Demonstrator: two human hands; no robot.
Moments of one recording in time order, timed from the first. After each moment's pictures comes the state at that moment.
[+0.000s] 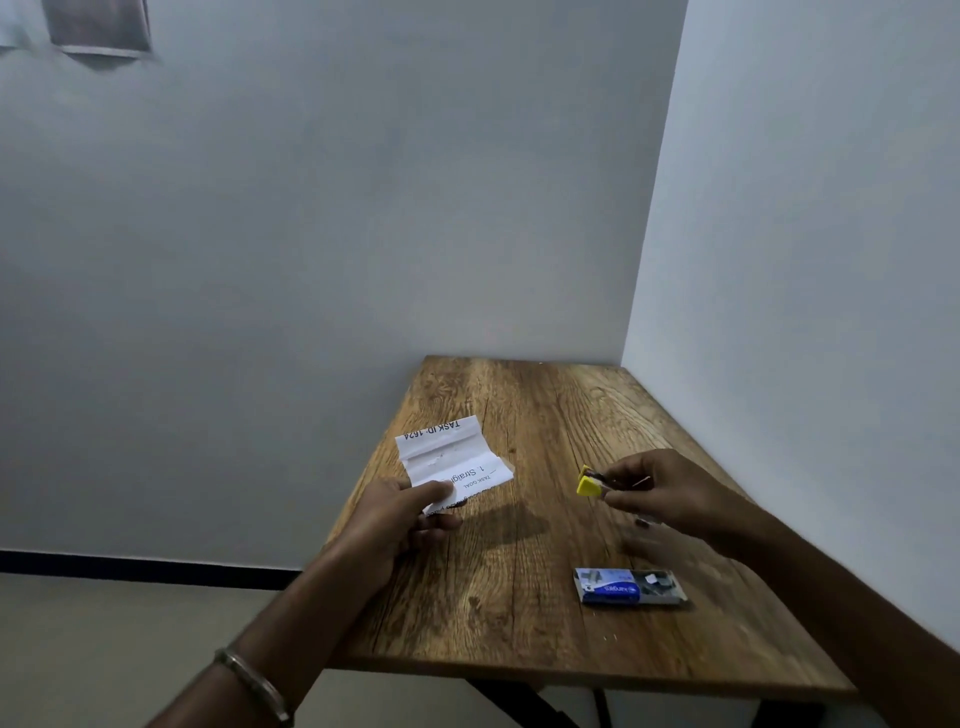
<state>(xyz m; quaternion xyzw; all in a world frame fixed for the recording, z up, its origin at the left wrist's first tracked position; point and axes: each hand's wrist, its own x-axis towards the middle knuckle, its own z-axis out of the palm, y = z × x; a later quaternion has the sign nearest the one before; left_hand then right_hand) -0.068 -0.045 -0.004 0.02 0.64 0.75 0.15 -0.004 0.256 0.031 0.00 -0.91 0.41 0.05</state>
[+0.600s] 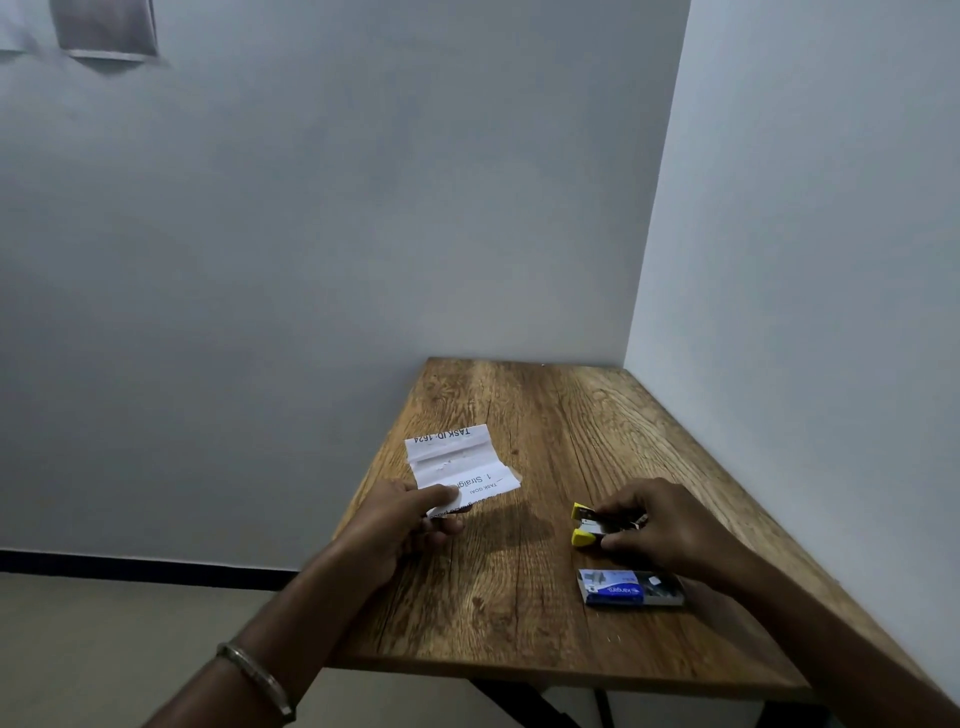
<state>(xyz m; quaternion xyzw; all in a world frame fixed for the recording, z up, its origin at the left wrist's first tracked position) -0.070 -0.049 -0.004 0.03 0.66 0.73 0.17 0.003 0.247 0.007 0.01 -0.97 0.24 0.09</state>
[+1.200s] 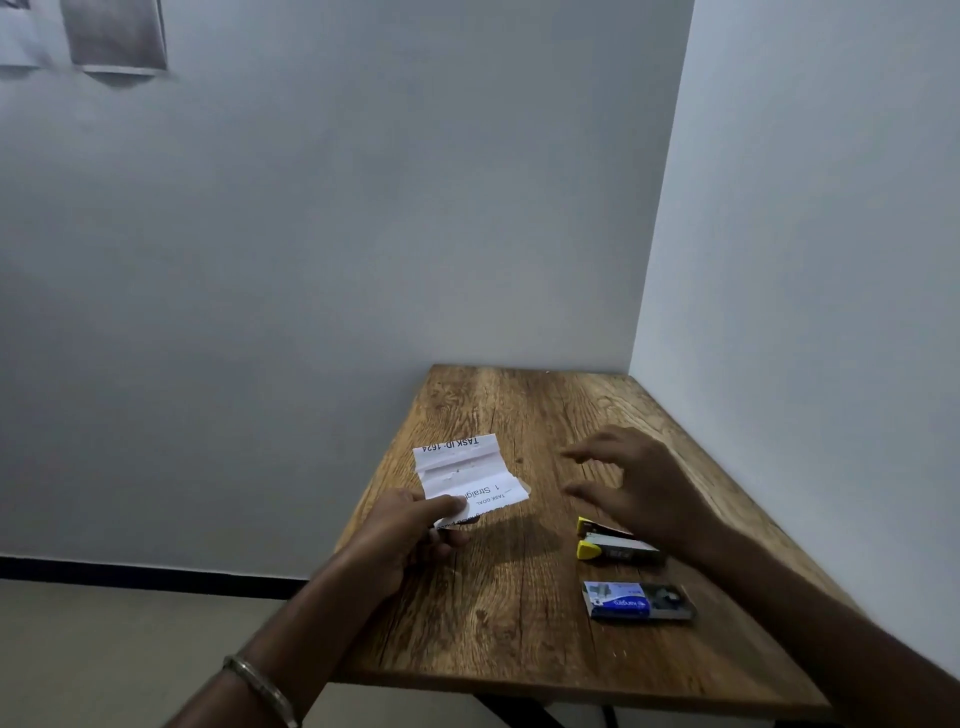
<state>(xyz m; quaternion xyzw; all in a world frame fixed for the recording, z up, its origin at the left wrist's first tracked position) -0.074 -0.048 -0.008 0.03 0.67 0.72 0.17 -0.007 0.212 0.041 0.16 -0.92 0.18 0.29</state>
